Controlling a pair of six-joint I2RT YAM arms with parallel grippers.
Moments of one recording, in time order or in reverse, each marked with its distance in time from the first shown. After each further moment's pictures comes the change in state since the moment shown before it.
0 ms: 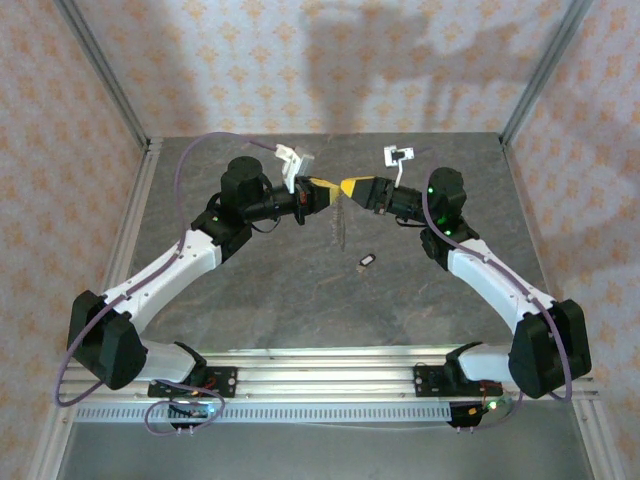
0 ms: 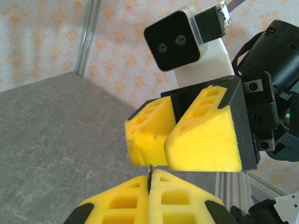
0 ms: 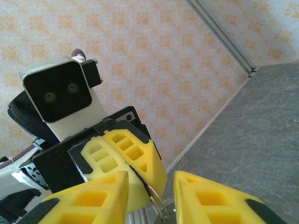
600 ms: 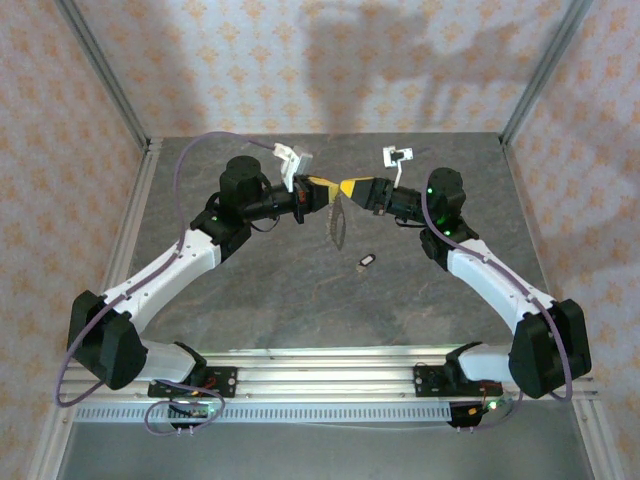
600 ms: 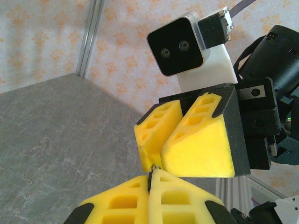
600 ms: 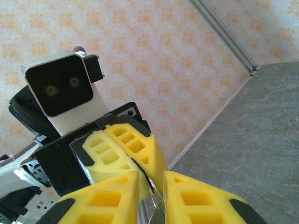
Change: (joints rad) left arm 0.010 0.000 0.000 0.007 0.000 -0.008; right arm 0.006 0.000 0.000 -0.002 -0.003 -0.003
